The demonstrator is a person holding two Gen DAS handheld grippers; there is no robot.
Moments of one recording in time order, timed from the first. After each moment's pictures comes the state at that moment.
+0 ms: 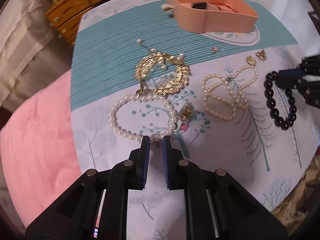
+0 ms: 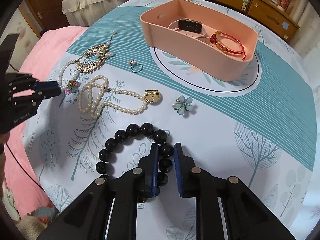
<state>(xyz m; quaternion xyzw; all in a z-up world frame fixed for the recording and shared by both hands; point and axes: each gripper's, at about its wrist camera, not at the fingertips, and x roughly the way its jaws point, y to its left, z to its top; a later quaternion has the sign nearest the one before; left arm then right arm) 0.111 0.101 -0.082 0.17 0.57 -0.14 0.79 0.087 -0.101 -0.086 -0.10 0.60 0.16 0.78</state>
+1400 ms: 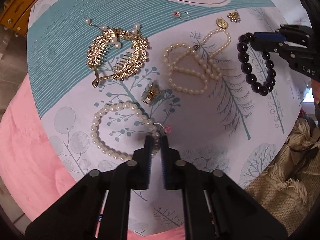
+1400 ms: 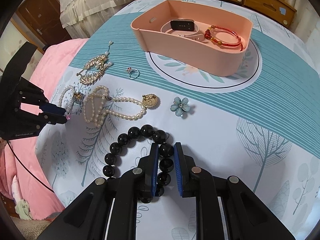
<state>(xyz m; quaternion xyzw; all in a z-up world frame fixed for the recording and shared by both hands) 0.147 0.084 -0.092 0.20 0.68 -0.23 0.67 0.091 -0.127 -0.082 -0.02 0.61 0.17 0.78</state>
